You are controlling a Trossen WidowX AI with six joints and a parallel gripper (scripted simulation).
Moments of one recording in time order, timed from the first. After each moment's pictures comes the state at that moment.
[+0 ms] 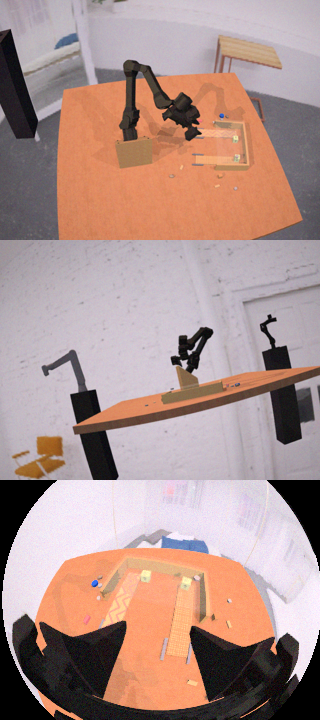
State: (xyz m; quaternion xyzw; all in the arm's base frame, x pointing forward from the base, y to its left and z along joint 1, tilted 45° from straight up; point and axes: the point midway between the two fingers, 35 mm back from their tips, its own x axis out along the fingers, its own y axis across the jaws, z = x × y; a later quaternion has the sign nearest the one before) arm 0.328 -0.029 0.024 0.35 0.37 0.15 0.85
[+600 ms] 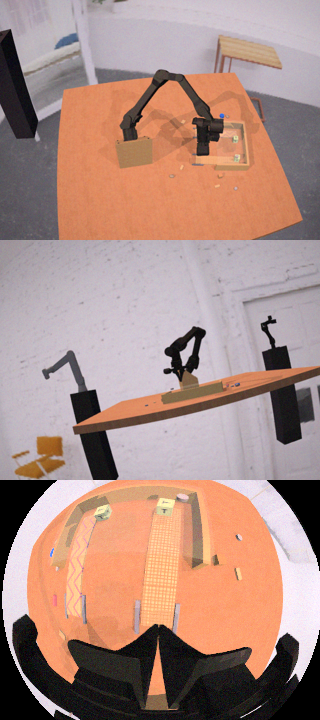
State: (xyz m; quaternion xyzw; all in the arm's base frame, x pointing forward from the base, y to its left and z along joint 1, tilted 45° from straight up) arm 0.358 -0.012 -0.077 0.32 0.66 0.19 0.65
